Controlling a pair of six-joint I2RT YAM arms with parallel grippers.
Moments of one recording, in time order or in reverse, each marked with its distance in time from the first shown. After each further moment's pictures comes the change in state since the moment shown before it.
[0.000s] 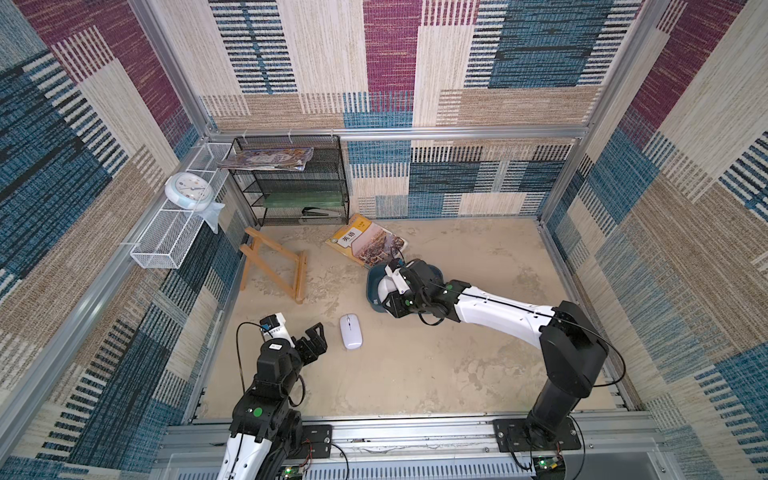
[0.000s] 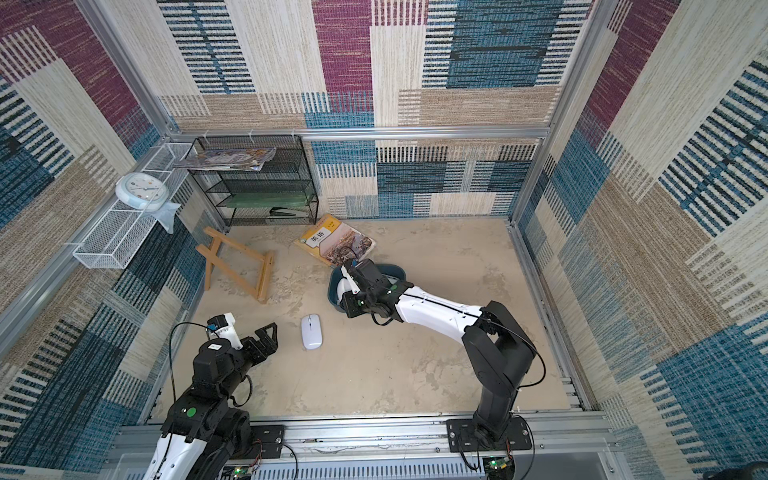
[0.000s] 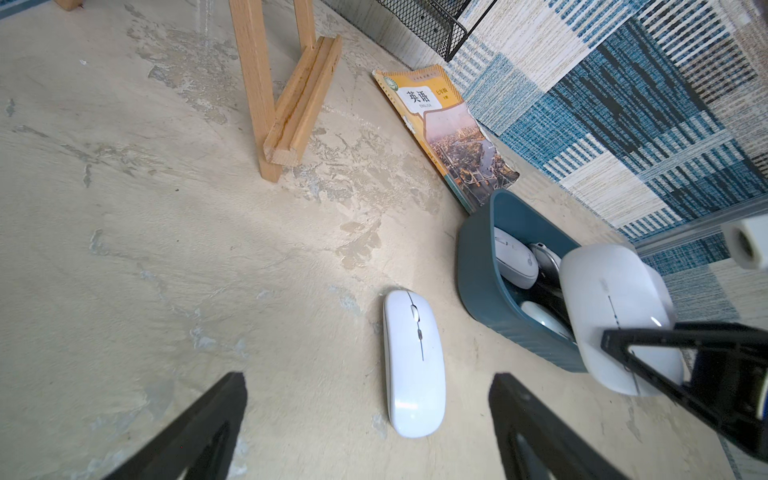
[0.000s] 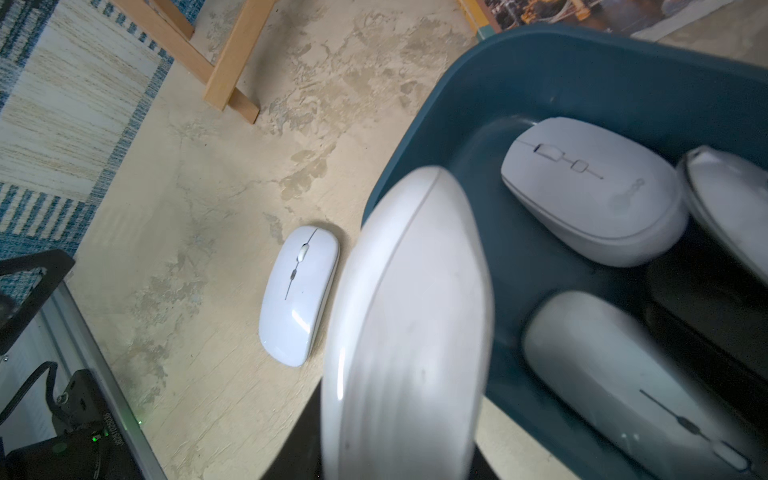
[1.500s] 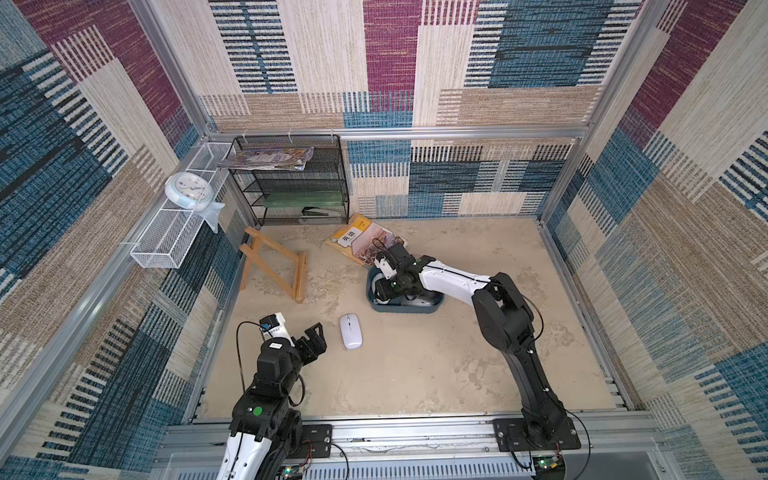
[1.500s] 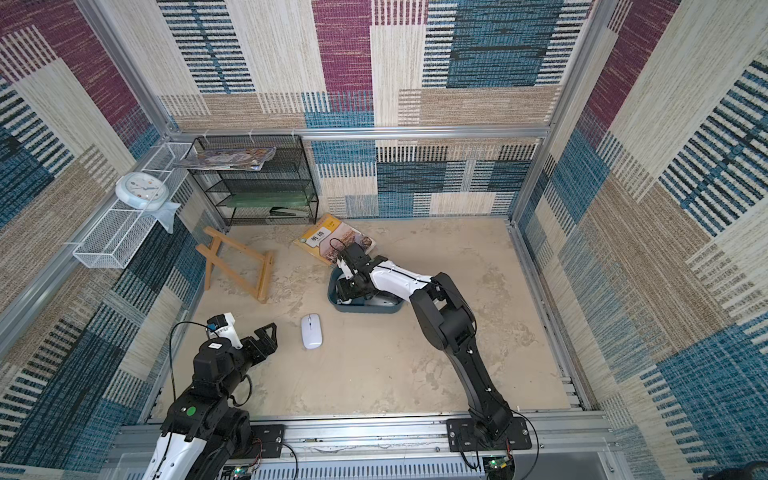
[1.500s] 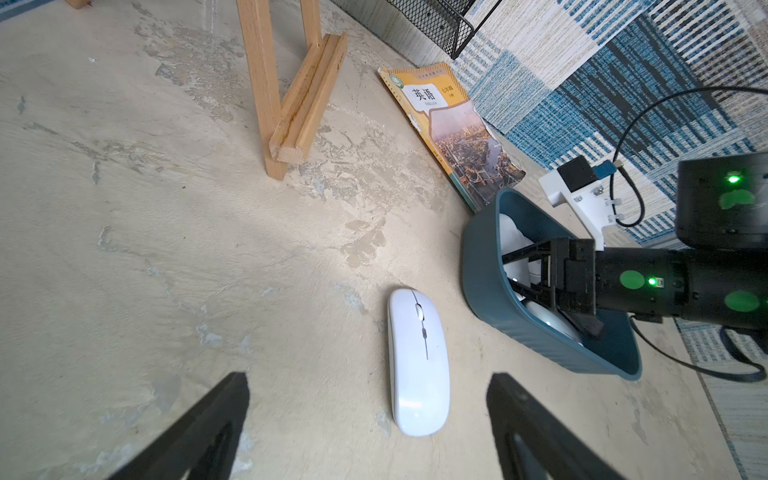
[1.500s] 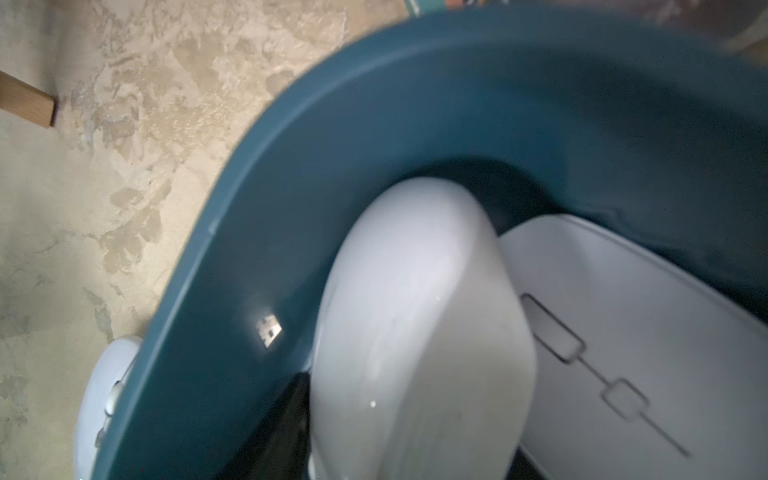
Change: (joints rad) left arm 0.000 0.008 0.007 -0.013 -0.008 -0.002; right arm -0.129 0.553 0.566 -0.262 -0.042 -0.146
